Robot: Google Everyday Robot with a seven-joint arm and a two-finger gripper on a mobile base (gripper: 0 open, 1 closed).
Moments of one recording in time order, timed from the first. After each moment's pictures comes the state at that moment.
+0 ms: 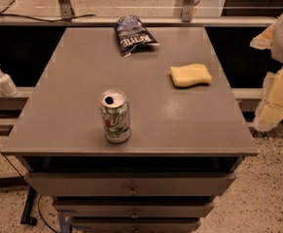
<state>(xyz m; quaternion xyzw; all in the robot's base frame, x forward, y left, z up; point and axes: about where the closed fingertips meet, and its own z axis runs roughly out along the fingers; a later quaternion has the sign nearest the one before) 0.438 -0.217 0.976 -0.60 0.78 -0.03 0.16</state>
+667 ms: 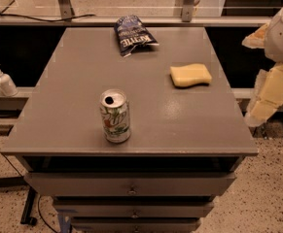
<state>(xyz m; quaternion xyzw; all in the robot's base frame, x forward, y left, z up) 0.451 -0.209 0.971 -0.61 0.77 -0.01 0.19</state>
